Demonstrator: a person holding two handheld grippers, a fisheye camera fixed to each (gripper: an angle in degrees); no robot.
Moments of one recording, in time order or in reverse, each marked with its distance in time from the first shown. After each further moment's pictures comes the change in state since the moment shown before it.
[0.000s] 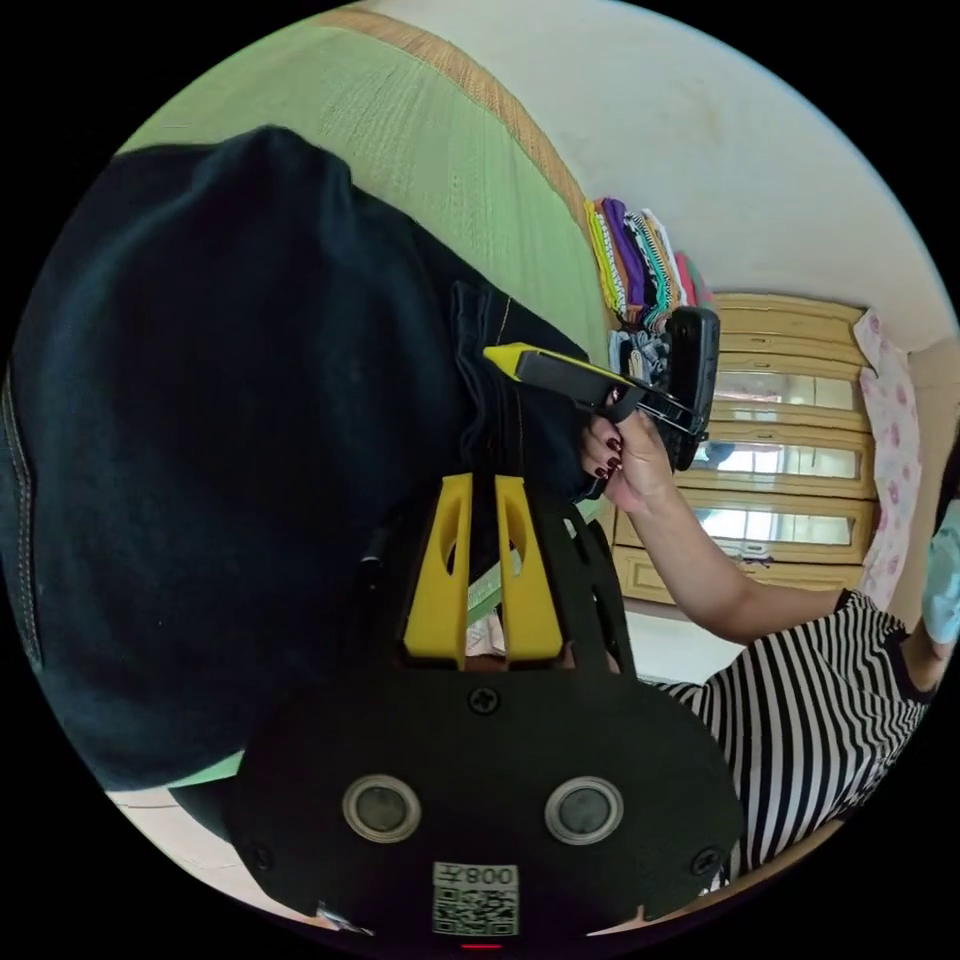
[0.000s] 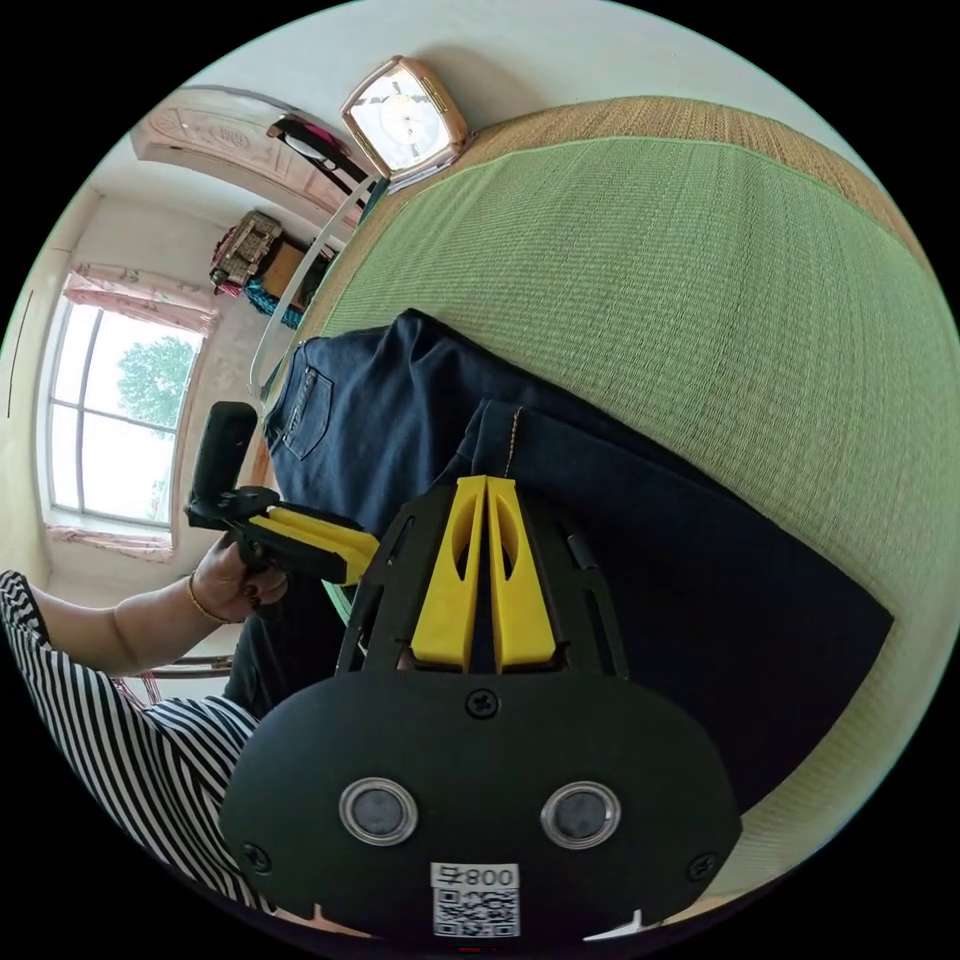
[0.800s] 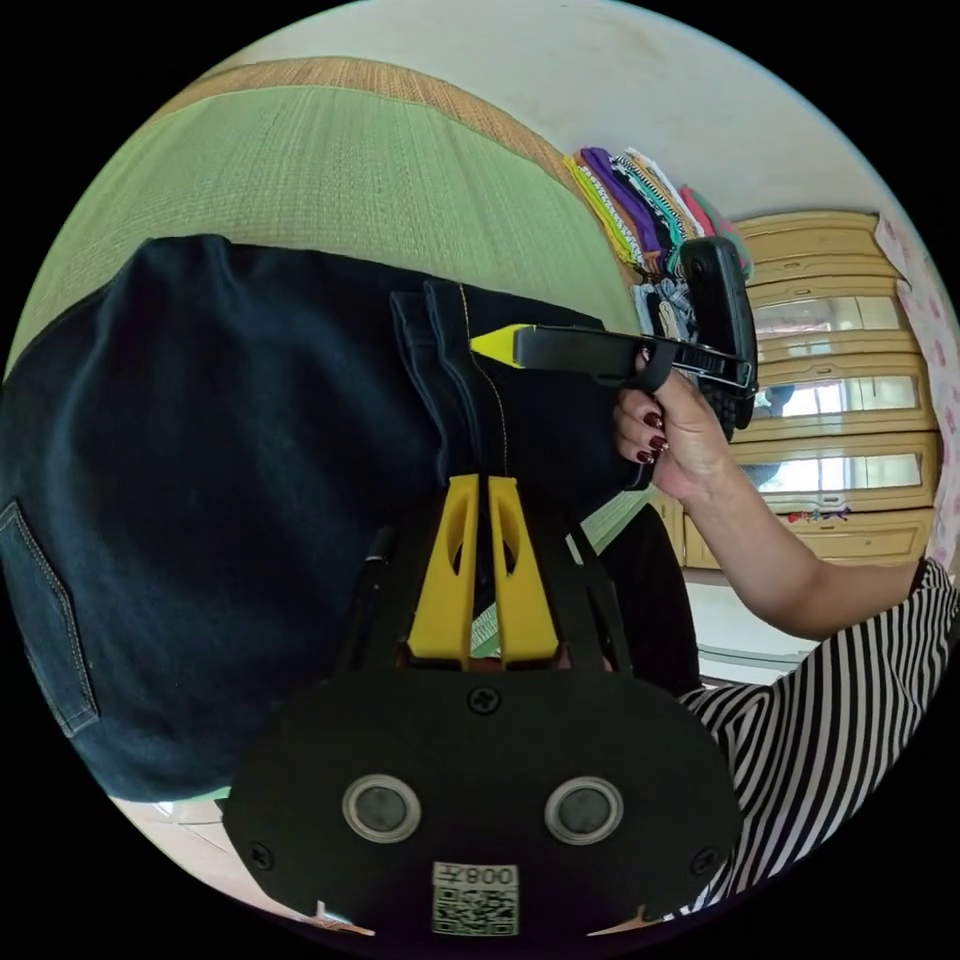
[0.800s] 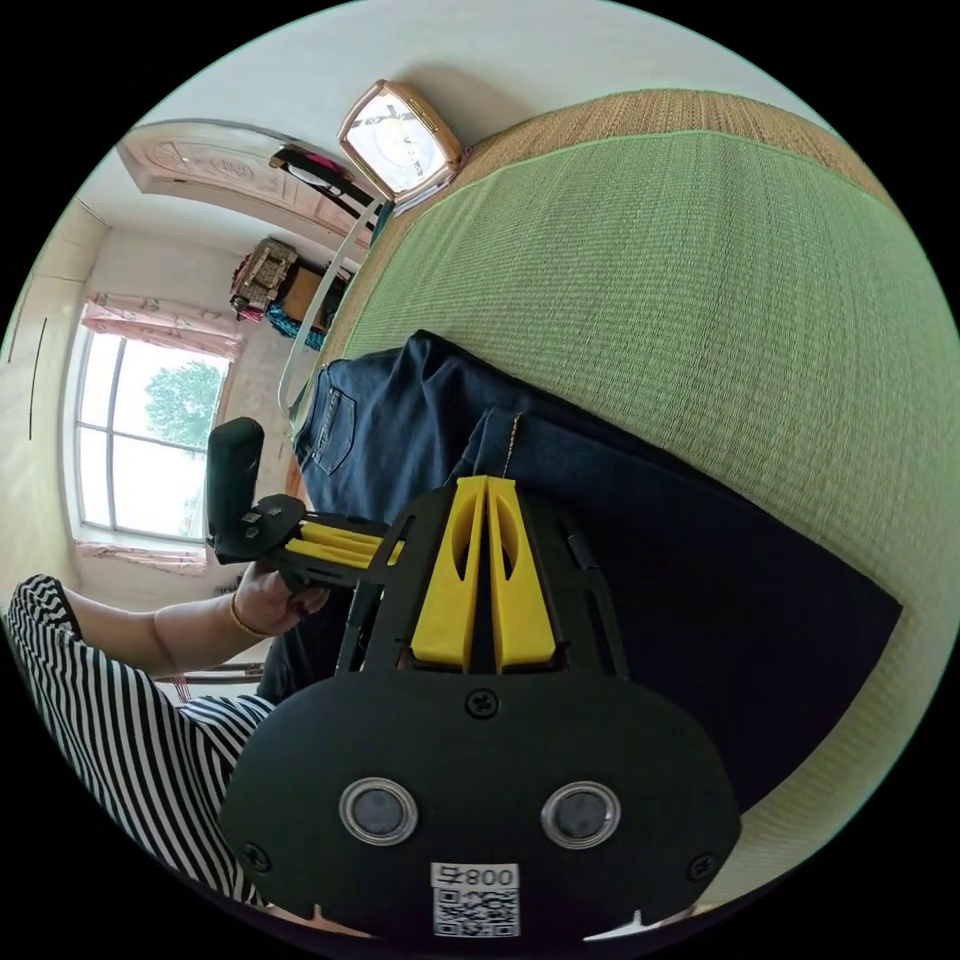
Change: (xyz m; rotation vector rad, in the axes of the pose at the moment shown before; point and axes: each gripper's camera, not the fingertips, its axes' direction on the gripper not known) left arm 0.021 -0.014 0.101 -0.059 -0.203 0.148; right arm 0.007 0.017 -0.047 0.032 -0.107 0.033
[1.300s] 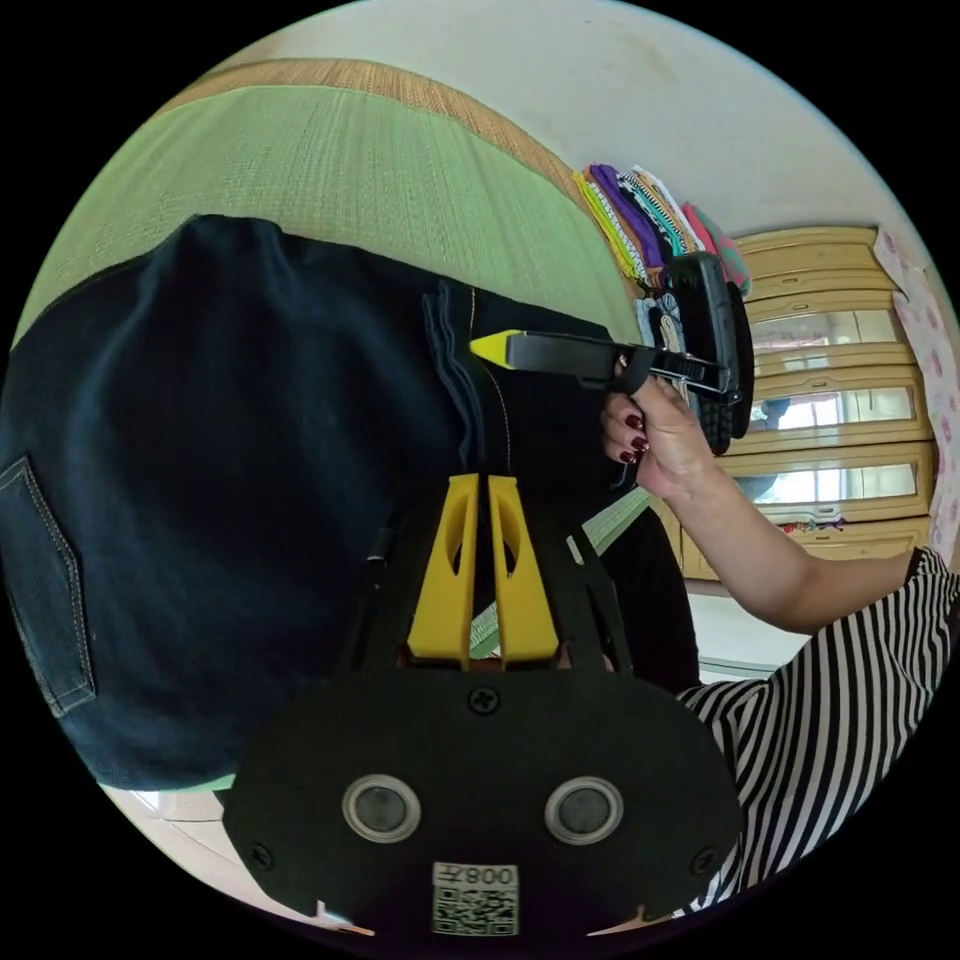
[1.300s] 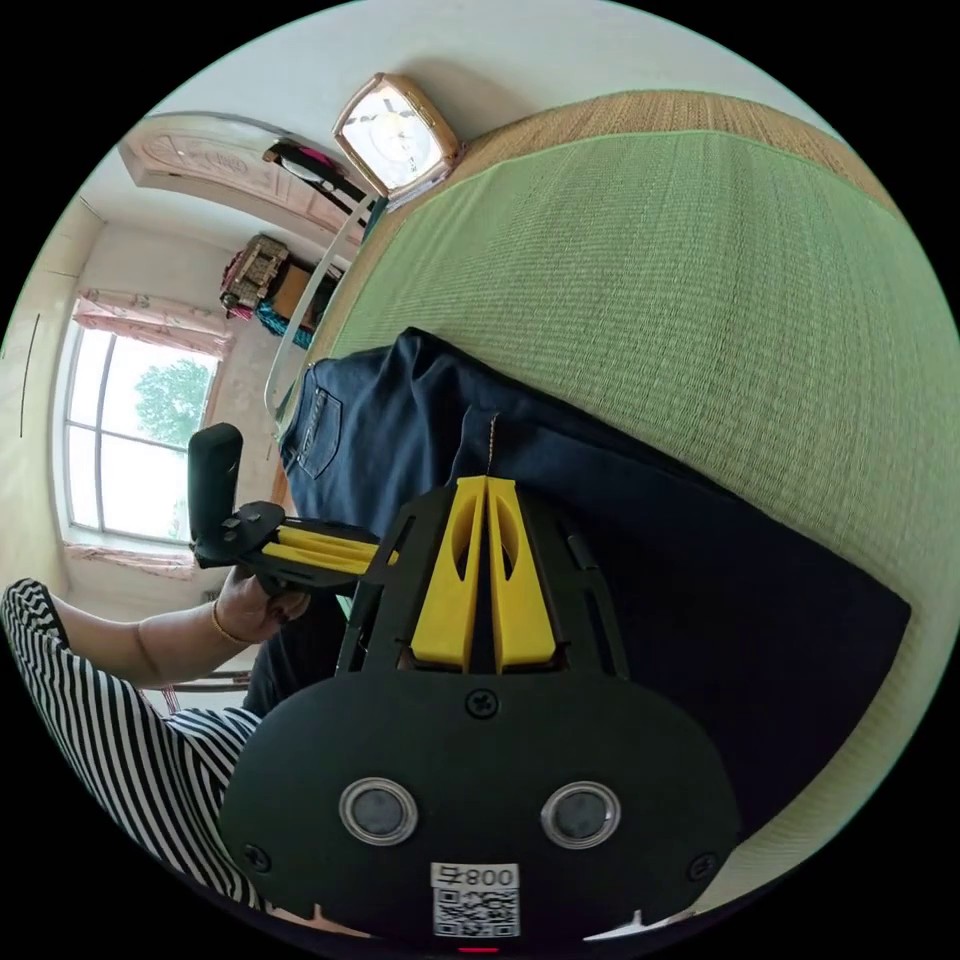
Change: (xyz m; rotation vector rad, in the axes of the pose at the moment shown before) left arm -0.005 0.008 0.055 0.054 -0.022 -0.034; right arm -0.002 0.017 -0.005 0.007 0.026 0.010
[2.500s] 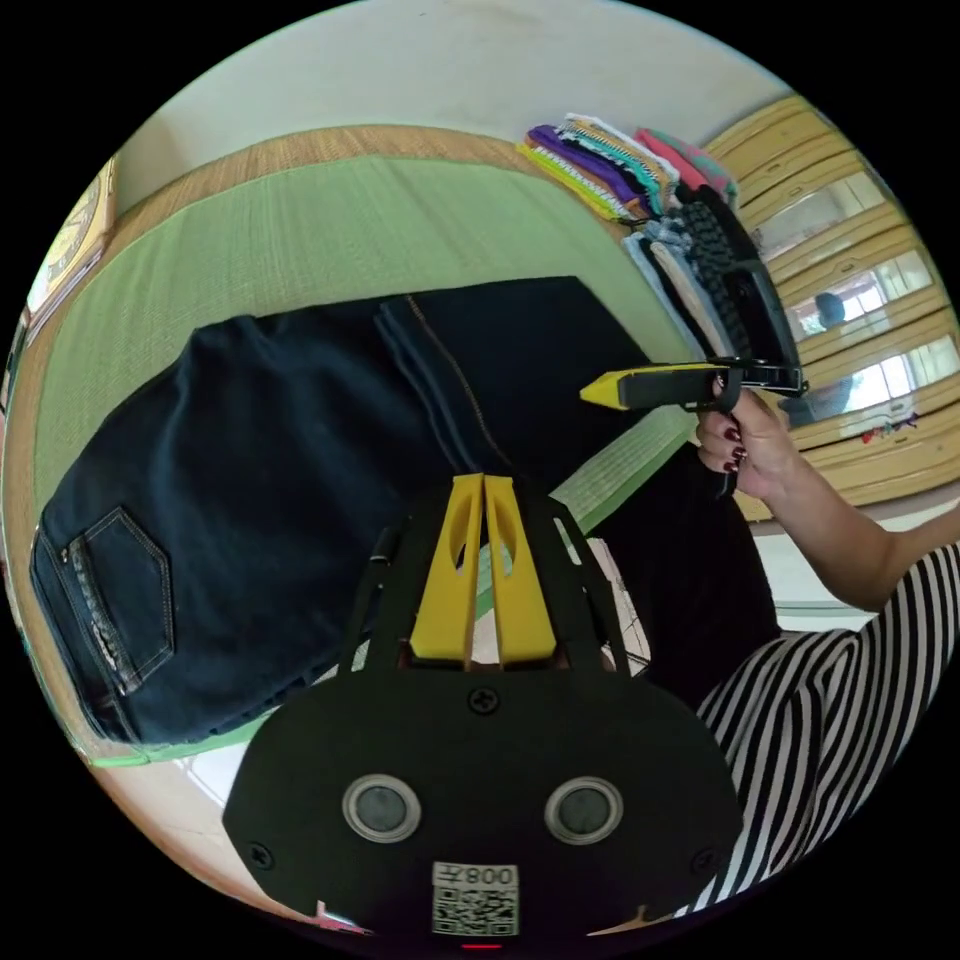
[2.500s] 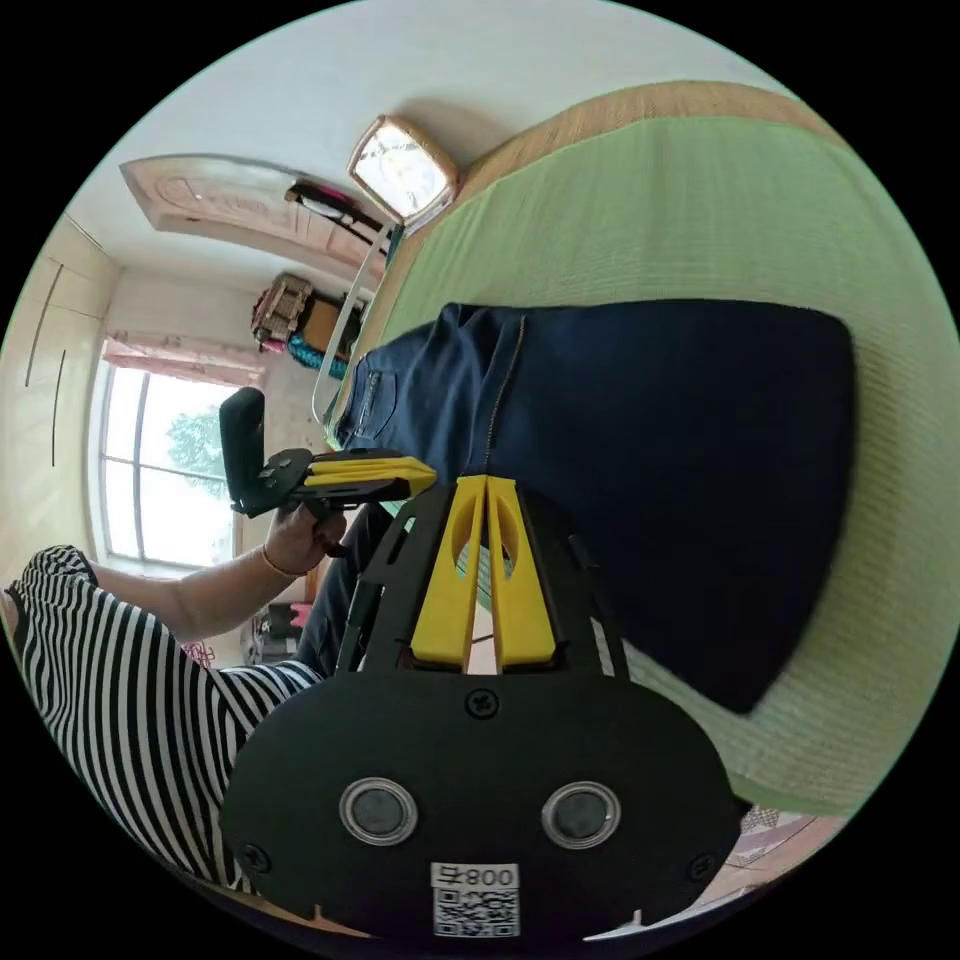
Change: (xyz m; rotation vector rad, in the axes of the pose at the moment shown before) left arm 0.085 0.037 0.170 -0.013 -0.213 0.256; right arm 0.018 0.177 -0.144 0.094 -0.088 0.097
